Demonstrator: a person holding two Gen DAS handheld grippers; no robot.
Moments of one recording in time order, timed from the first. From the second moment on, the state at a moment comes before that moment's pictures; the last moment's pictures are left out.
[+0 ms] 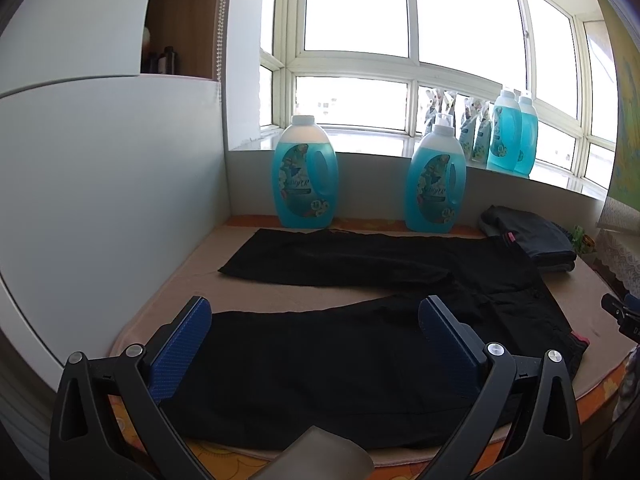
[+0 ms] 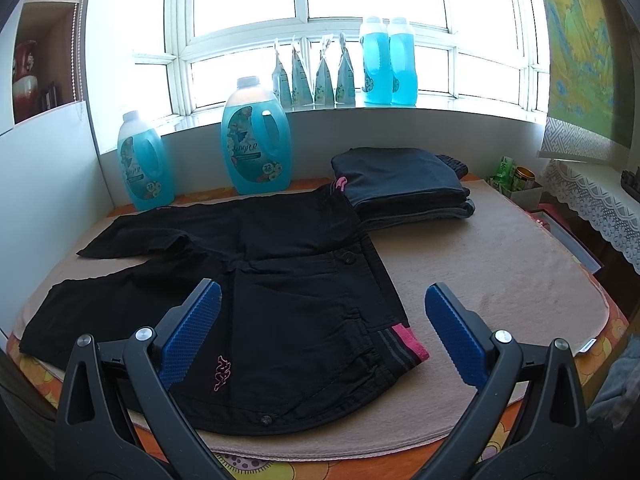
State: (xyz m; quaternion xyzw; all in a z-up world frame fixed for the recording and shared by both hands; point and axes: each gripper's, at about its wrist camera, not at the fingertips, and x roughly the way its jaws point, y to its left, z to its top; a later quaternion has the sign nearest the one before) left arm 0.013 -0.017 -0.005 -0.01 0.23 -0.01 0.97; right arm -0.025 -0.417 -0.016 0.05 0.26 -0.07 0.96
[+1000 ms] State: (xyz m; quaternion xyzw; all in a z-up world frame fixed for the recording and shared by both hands) left arm 0.013 -0.018 -0.007 -0.02 0.23 -0.01 0.97; right arm -0.023 -0.412 -0.015 0.05 0.26 -0.06 0.96
